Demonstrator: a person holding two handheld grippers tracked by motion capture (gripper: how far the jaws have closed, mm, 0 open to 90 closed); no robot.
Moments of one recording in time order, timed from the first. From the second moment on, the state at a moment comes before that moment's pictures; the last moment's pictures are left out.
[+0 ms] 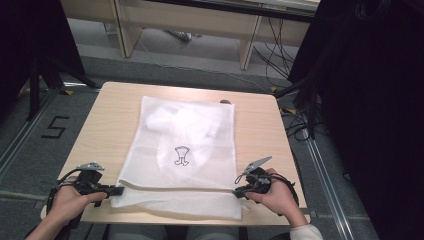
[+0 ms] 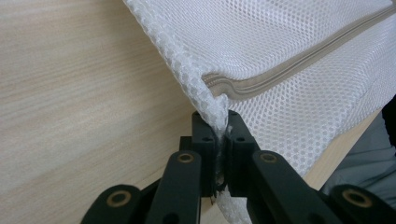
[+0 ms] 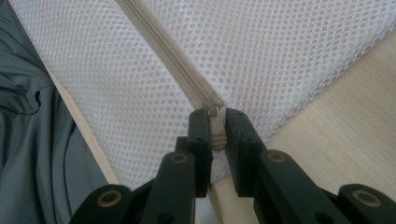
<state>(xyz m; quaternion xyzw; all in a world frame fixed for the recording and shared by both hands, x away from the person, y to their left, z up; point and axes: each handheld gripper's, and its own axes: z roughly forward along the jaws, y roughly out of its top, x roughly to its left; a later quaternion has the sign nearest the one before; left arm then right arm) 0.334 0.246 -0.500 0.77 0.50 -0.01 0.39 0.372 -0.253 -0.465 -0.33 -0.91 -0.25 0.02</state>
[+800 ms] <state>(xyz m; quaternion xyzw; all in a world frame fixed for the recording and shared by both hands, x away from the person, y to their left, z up) 0.336 0.263 -0.489 0.75 0.48 0.09 0.45 0.379 -0.274 -0.463 -0.48 -0.81 -0.33 -0.03</state>
